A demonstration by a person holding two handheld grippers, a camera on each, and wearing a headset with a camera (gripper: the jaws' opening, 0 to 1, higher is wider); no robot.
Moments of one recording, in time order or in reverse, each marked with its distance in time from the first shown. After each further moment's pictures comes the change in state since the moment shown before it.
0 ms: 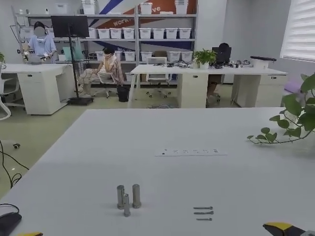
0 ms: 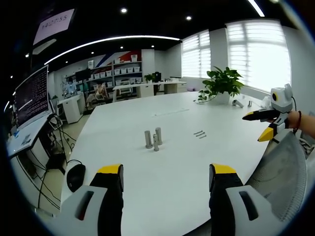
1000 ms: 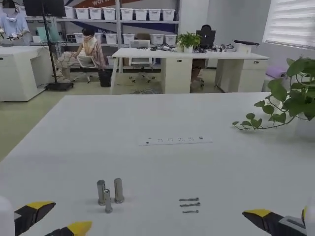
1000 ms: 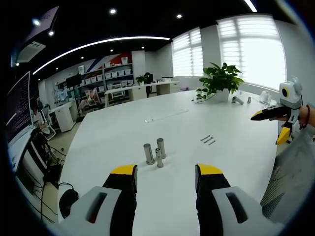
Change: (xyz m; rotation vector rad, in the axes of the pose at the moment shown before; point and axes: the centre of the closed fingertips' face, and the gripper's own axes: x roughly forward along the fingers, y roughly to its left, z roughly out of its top) left arm 0.085 0.012 0.025 0.075 -0.001 -0.060; right arm 0.019 -0.009 0.008 0.014 0.009 0.027
